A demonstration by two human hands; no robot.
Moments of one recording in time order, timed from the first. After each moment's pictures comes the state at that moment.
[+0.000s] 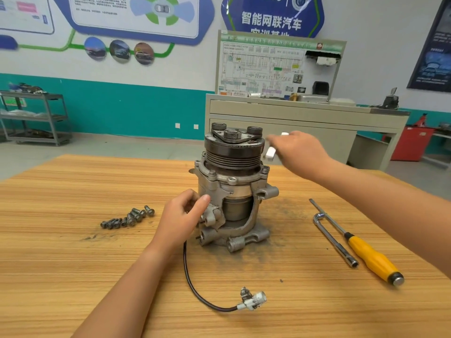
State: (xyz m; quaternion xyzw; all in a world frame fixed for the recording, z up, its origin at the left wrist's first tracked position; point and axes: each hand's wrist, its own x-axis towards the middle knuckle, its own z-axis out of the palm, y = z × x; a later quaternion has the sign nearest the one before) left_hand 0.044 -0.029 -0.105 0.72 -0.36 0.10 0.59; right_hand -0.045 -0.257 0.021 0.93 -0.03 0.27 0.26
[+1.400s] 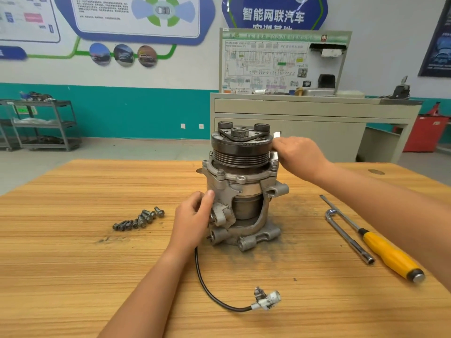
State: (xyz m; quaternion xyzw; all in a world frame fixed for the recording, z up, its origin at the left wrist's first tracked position) left_hand 0.040 -0.038 -0.111 0.69 -0.31 0.08 0.65; right_hand -0.032 -0.255 0.007 0.91 0.08 0.35 0.21
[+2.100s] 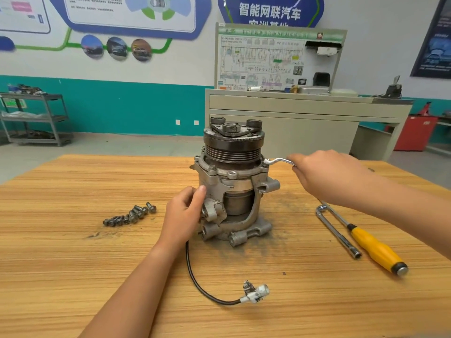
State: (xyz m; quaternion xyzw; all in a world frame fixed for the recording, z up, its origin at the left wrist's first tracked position) left_hand 0.040 -0.036 -0.111 0.68 -0.31 0.06 0.66; right_hand -0.109 -0.214 0.013 0.95 -0.16 0.13 0.22
